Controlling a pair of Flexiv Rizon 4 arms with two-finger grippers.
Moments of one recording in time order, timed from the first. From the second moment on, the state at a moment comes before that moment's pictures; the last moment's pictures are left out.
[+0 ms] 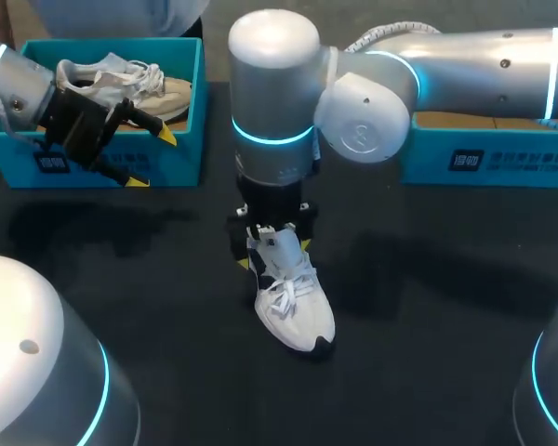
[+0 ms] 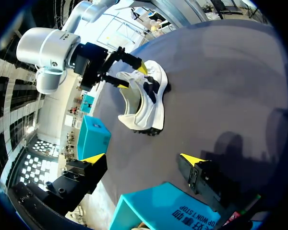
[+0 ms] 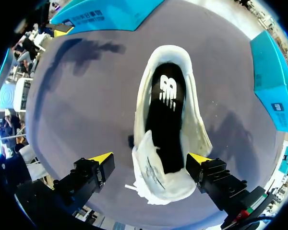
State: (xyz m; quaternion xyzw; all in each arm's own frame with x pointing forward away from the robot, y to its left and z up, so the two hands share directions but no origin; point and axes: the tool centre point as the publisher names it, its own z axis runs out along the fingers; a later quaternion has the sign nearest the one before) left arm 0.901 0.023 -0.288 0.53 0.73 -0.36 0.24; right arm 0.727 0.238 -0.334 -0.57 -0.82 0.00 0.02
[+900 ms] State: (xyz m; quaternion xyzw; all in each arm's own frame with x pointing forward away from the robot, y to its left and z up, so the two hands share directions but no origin) left arm 0.901 0.023 -0.288 0.53 0.73 -0.36 0.24; right arm 0.695 0.236 -0.294 -0.60 -0.80 0.01 -0.01
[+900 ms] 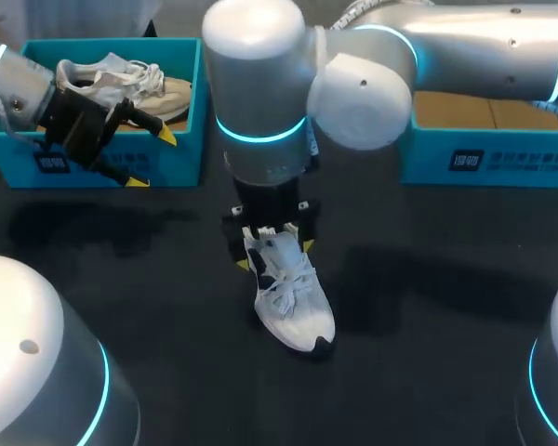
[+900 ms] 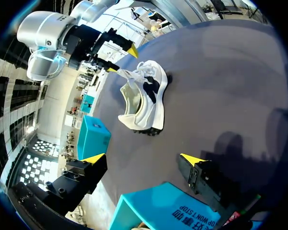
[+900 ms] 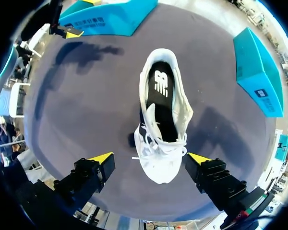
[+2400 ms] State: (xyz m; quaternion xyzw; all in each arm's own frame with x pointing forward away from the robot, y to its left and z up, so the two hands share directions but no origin) left arm 0.901 0.023 -0.288 0.53 0.73 -0.36 0.24; right arm 0.732 0.227 -0.312 -0.59 -0.81 0.01 -0.05
